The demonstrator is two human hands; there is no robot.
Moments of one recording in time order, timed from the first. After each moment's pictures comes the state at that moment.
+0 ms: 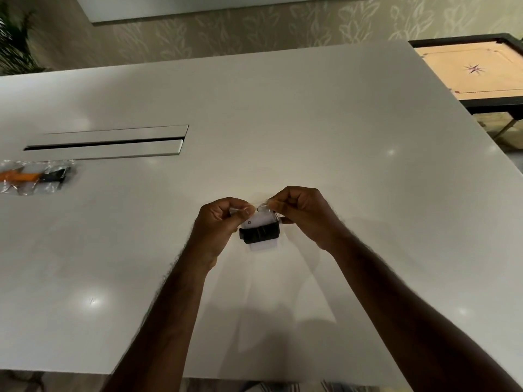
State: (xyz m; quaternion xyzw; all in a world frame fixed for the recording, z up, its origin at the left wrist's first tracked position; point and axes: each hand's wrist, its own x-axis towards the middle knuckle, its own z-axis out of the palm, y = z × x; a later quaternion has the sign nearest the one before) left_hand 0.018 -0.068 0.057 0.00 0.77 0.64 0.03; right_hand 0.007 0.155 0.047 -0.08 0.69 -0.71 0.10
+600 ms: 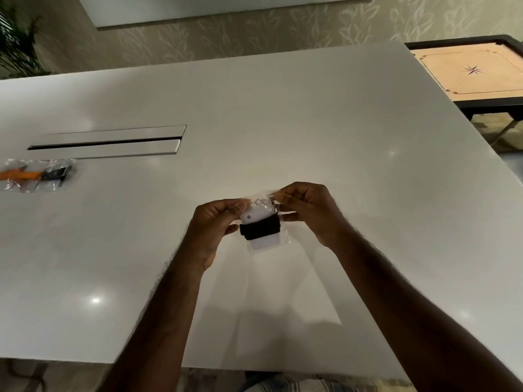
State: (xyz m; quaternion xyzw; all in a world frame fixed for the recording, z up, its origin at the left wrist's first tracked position) left_hand 0.033 -0.055 0.059 -0.05 0.71 0.70 0.08; right_hand 0.018 0.182 0.050 -0.04 0.64 -0.76 0.09
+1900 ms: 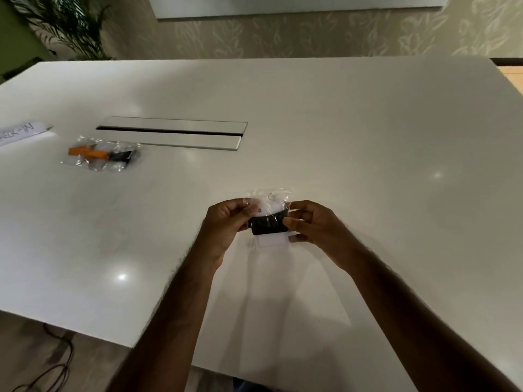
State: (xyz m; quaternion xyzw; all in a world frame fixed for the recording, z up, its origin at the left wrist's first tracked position) left_hand 0.014 -0.175 0.053 -0.10 0.71 0.70 0.01; right_hand -0.014 0.056 0.019 -0.05 0.63 -0.74 0.21
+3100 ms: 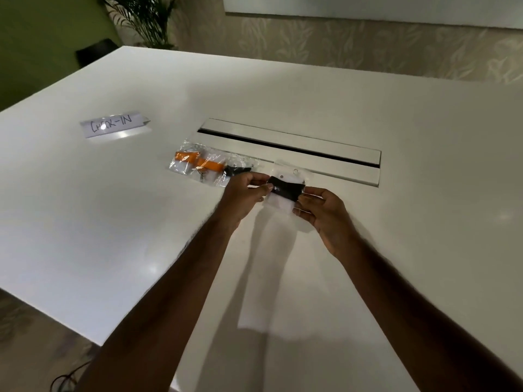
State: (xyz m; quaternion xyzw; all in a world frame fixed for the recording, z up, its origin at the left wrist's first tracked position) left_hand -0.138 -0.531 0.043 -0.12 0.79 0.60 -0.05; right_hand -0.149 -0.318 0.017 0.04 0.59 -0.79 0.16
